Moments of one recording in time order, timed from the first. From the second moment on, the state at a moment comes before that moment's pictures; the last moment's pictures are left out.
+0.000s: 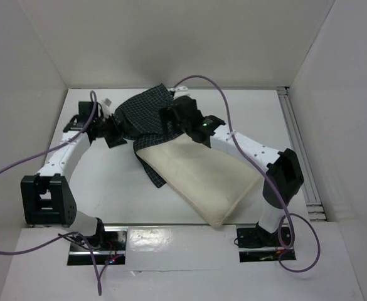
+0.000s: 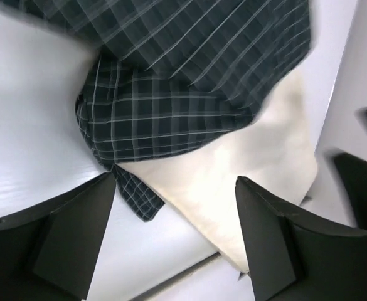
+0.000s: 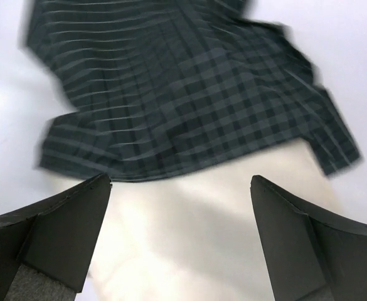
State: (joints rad) left arm 0.03 1.45 1.23 -0.59 0.49 -0.53; right arm 0.74 1.72 1.49 -0.36 0.32 0.32
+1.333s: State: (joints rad) left arm -0.10 1.51 0.60 0.02 0.52 -0.72; right arm 0.94 1.91 1.60 -0.51 0.15 0.17
